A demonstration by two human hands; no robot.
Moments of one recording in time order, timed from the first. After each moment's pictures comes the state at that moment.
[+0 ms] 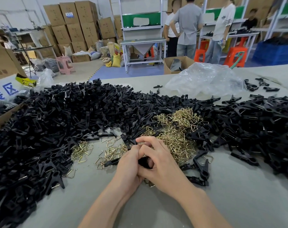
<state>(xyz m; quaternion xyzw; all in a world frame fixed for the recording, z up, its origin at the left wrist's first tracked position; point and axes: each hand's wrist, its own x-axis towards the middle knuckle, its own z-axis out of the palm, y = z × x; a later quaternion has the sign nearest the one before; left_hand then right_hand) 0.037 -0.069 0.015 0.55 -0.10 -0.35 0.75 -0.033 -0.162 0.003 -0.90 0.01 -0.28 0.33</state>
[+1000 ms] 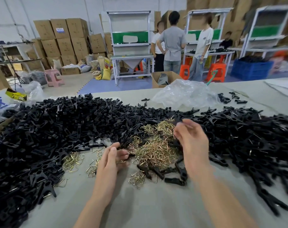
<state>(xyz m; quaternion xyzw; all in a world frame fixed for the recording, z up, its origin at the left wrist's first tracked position) 0.044 -0.046 0.009 0.61 -0.17 -0.15 0.76 -0.081 -0.223 0.066 -0.47 0.22 -0.48 0.71</state>
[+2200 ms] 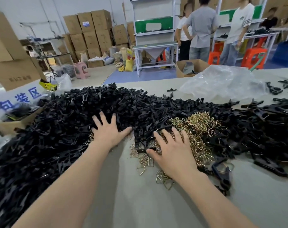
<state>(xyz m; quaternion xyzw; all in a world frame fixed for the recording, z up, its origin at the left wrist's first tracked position) 0.234 -0.049 0.010 0.98 -0.20 0.05 0.05 0.017 -0.184 -0.004 -0.97 0.19 -0.11 0.02</state>
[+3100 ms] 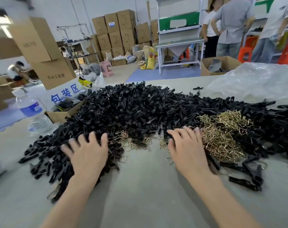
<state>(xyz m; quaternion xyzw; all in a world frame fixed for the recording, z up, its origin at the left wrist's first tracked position) 0.146 0.118 0.031 0.98 -0.01 0.16 0.06 0.018 -0.120 0.014 -0.94 0.17 -0.26 0.14</state>
